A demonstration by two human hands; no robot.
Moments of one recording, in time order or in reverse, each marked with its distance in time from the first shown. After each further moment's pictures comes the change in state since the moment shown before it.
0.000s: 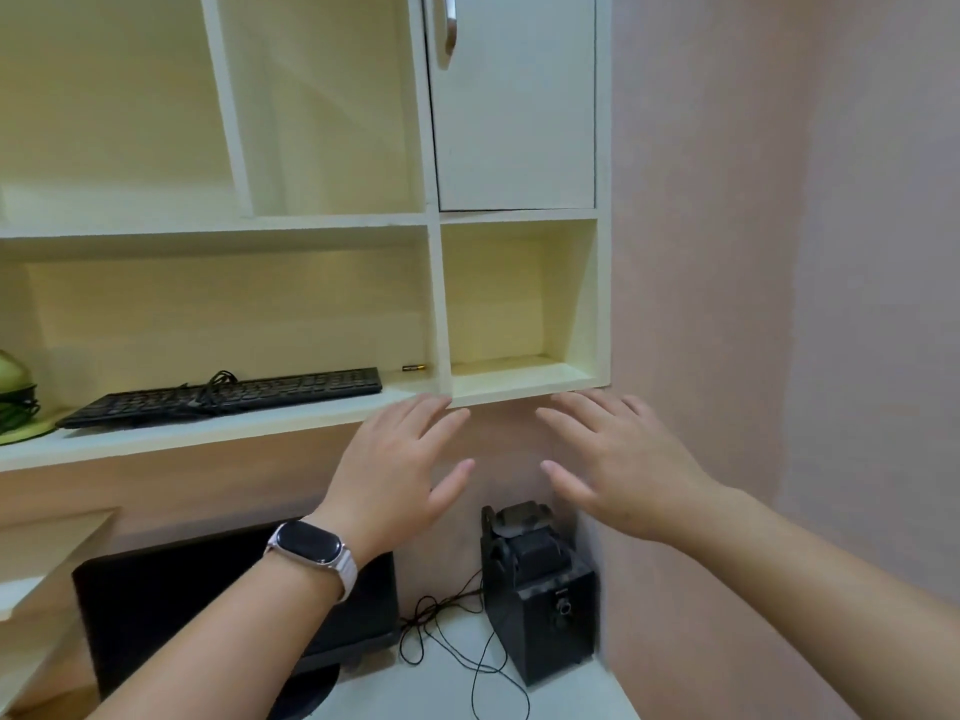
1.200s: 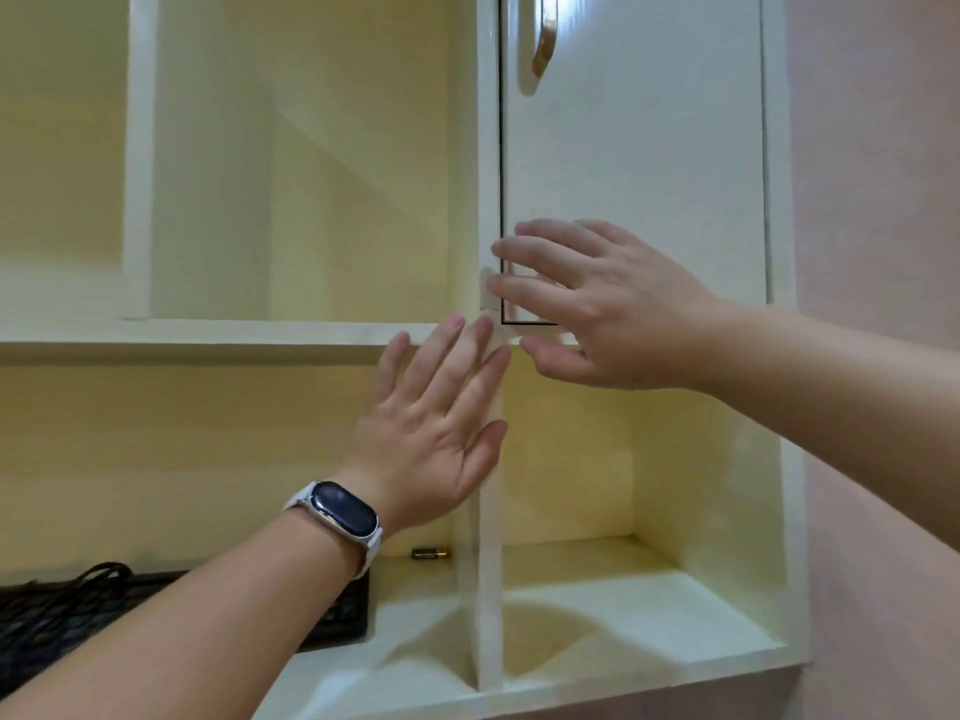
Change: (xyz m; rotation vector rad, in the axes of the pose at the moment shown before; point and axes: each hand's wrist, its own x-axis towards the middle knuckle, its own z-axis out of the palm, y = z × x) left_hand 0.243 -0.180 0.104 0.417 0.618 0.162; right_hand 0.361 0.103 0.027 -0.330 0.573 -0.581
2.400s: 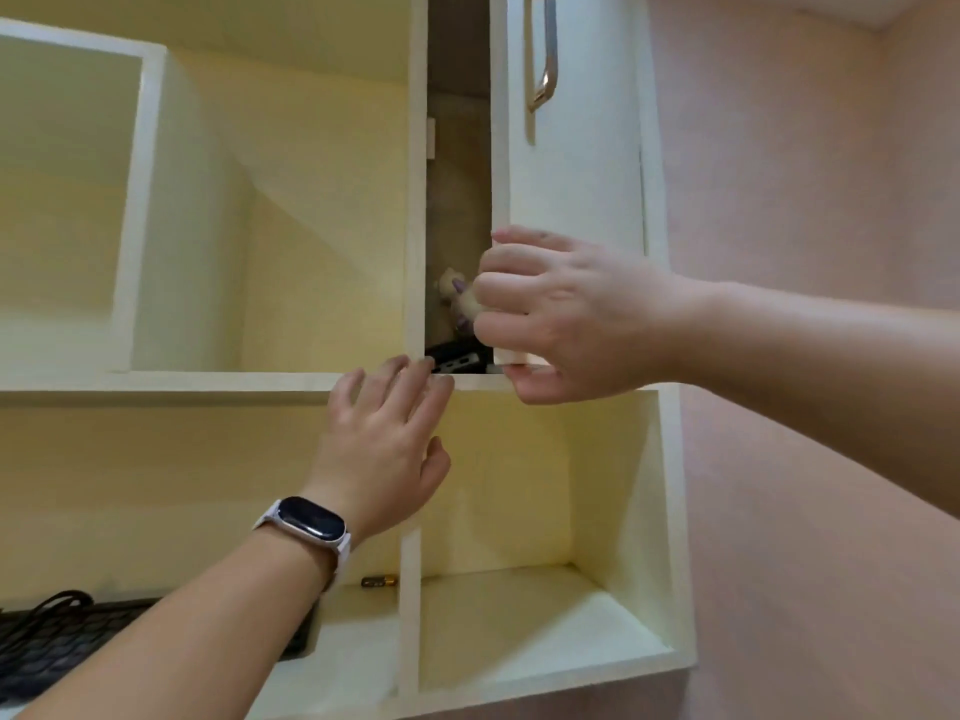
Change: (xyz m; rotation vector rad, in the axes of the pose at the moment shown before) left_hand 0.039 0.031 -0.040 0.032 -0.282 -0.154; right_hand -0.011 0.035 -0.094 -0.142 -0.067 -0.326
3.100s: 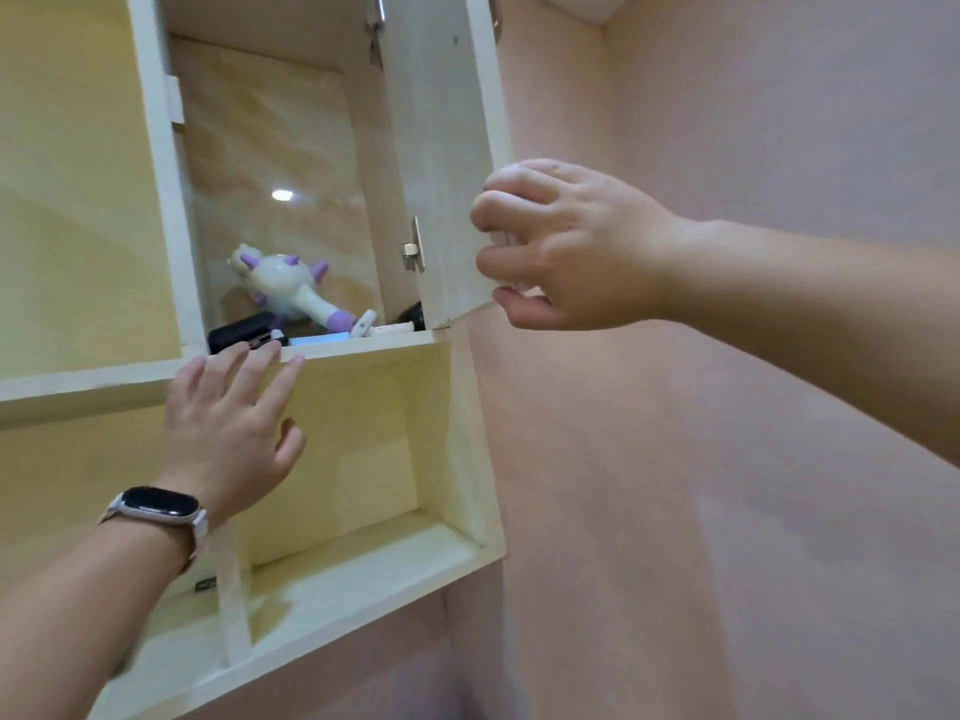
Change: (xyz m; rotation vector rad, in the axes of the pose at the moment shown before) left_hand 0.013 0.039 0.018 -0.076 0.014 0.063; right_hand -0.138 0.012 -0.095 -0.140 -0.206 0.258
